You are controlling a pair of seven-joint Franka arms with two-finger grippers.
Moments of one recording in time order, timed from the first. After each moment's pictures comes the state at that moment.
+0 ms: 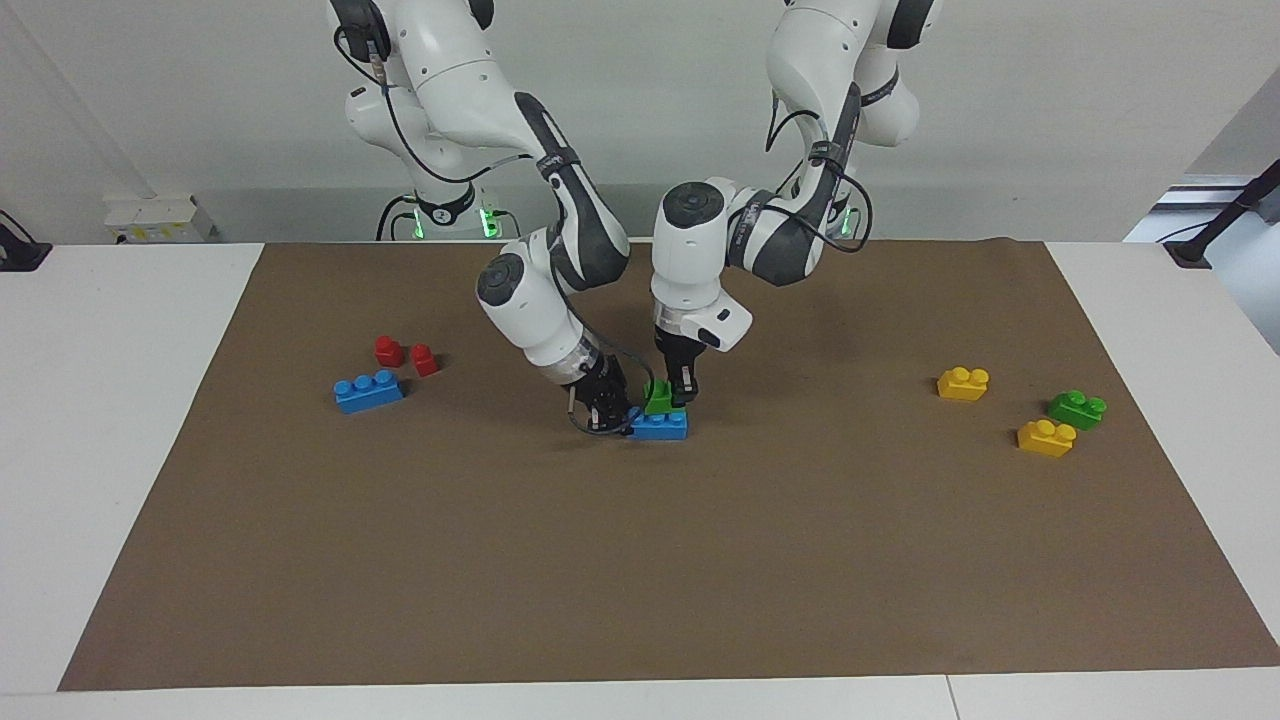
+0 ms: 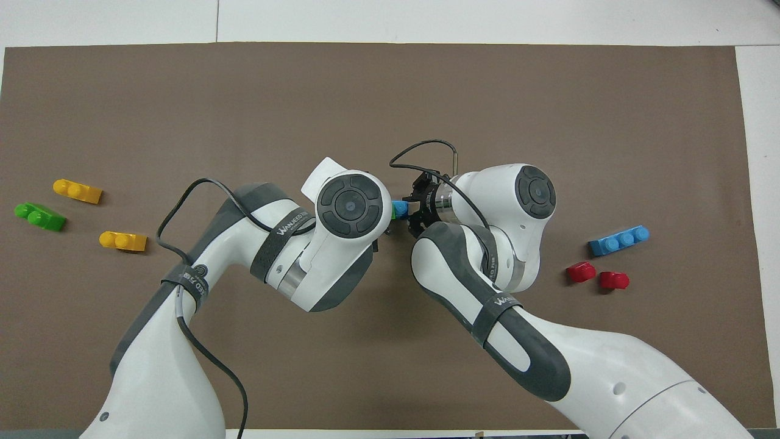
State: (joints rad) left arm -0.63 0.33 -0.05 -1.81 0.10 2.25 -2.34; right arm 0.45 0.40 0.04 -1.95 0.64 2.56 1.68
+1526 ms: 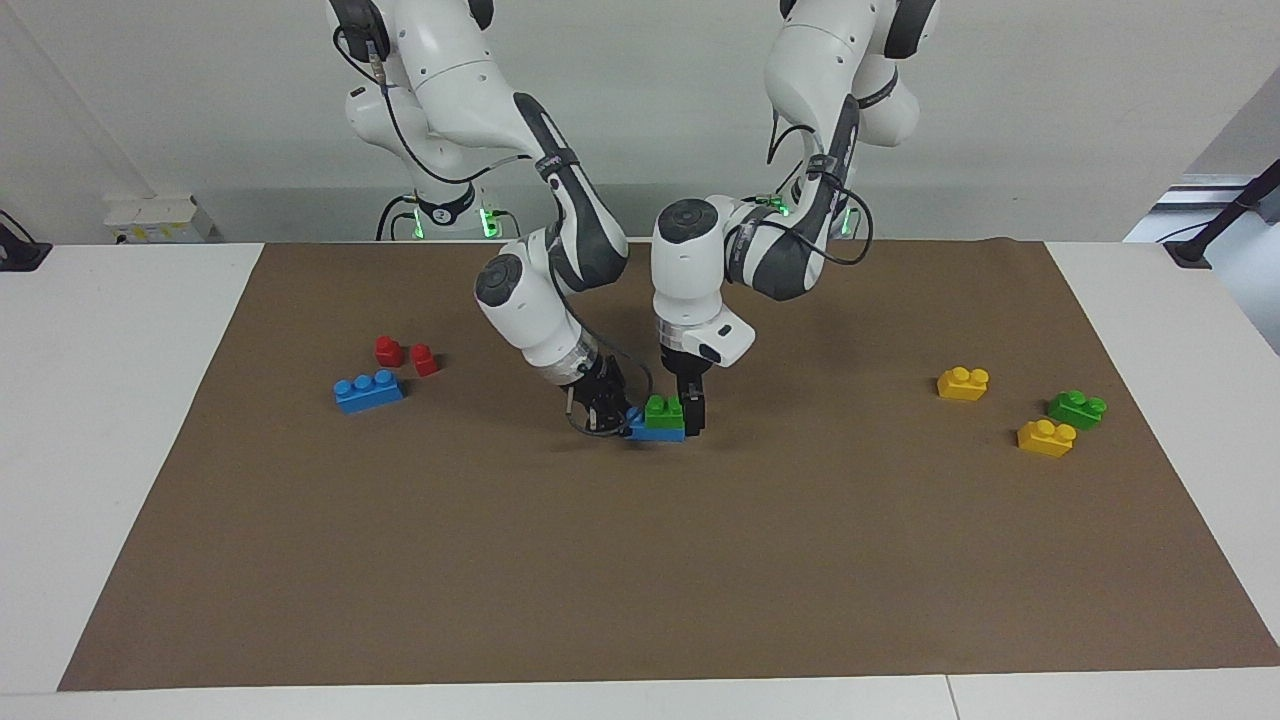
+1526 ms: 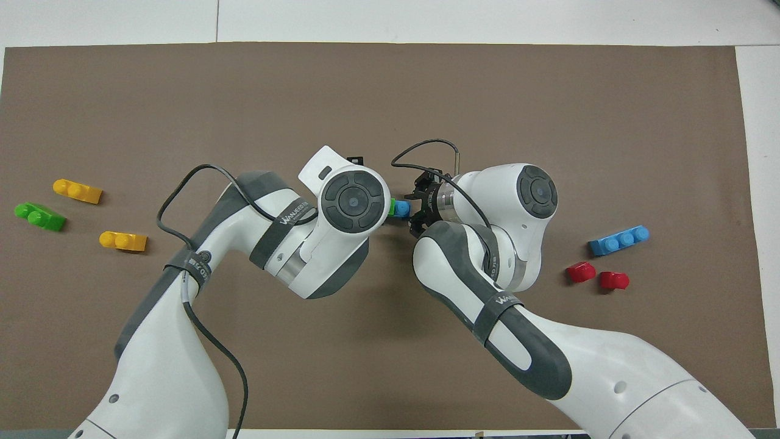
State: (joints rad) left arm -0.62 0.36 -0.03 -1.78 0.21 2.28 -2.32; right arm 0.45 0.40 0.04 -1.96 0.64 2.56 1.68
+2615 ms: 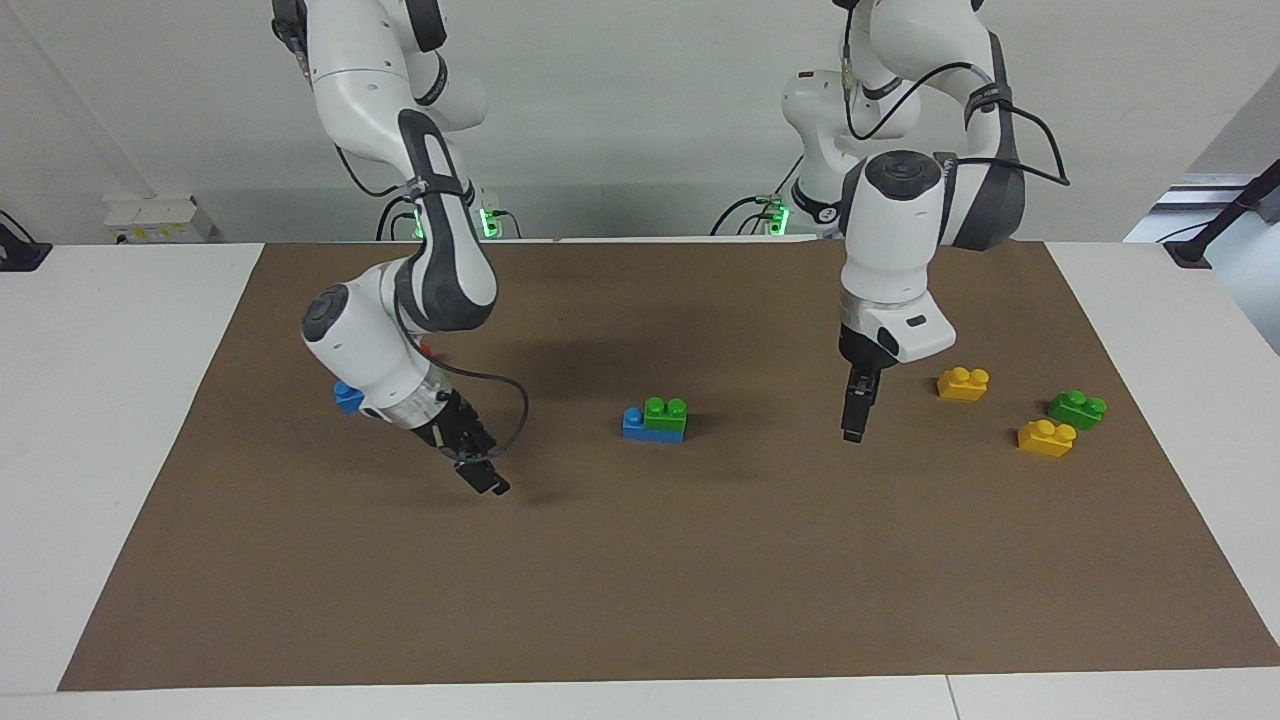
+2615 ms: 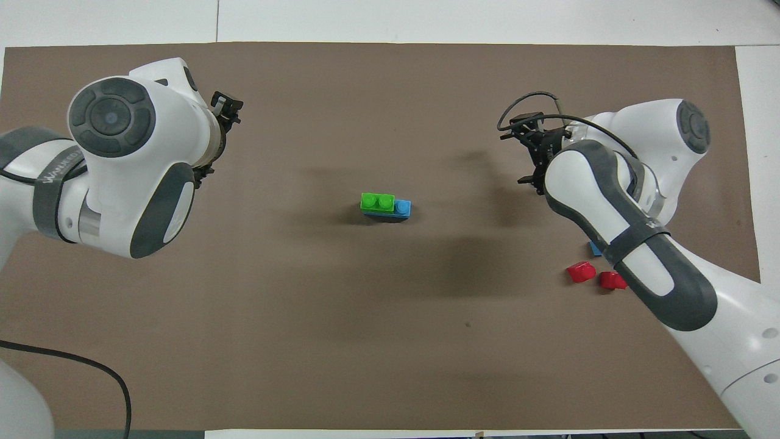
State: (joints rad) left arm -0.28 0.19 -0.02 -1.77 0.21 2.17 -1.32; right arm 0.08 0.40 0.03 -1.83 0.48 2.34 0.78
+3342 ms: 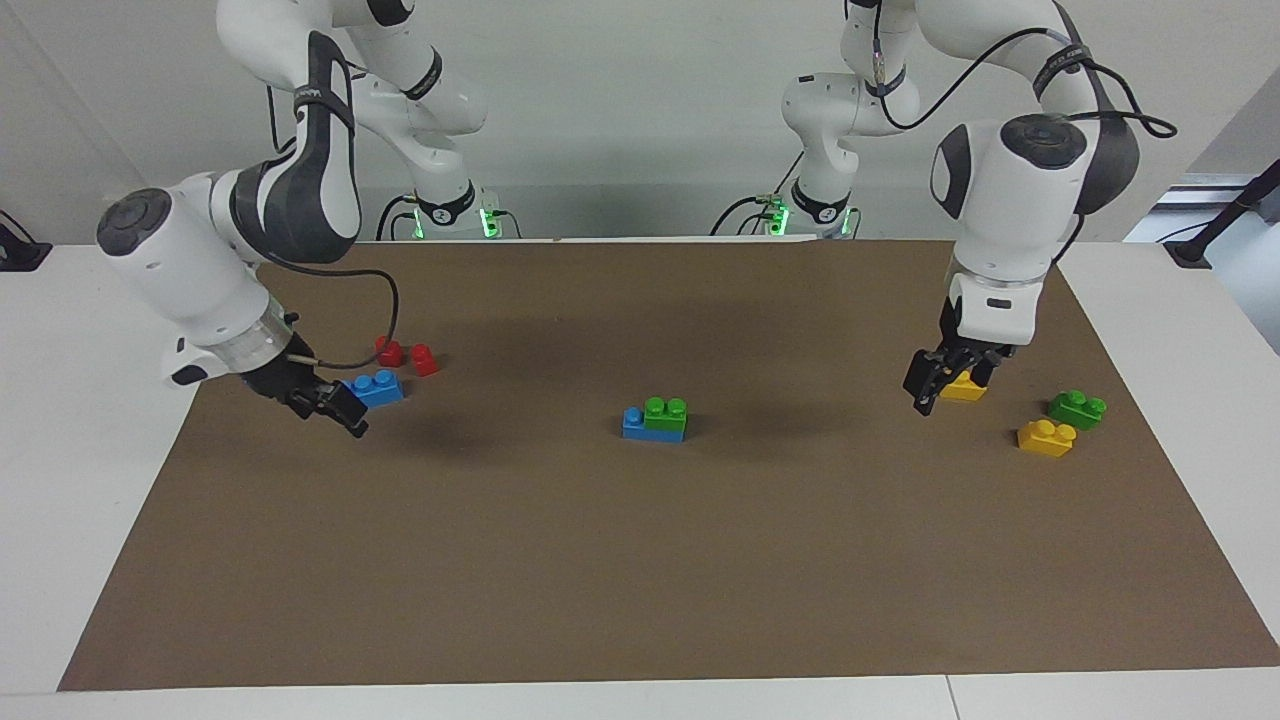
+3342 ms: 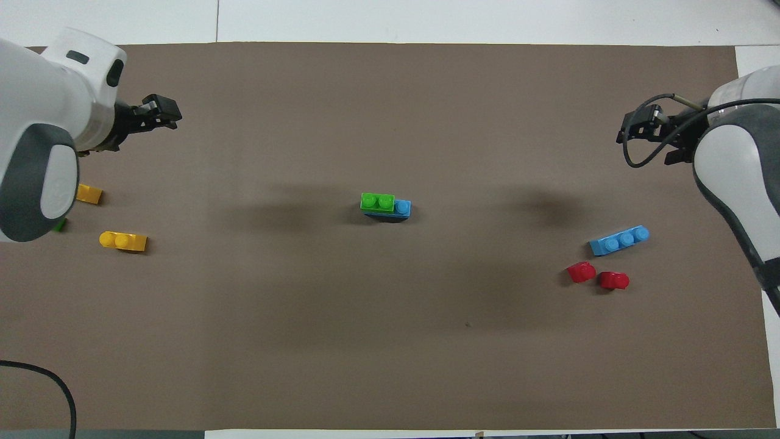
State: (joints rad) left arm -0.12 0.16 -0.02 -1.67 0.11 2.00 -0.44; right arm -0.10 0.22 0.02 -1.69 0.11 1.94 0.23
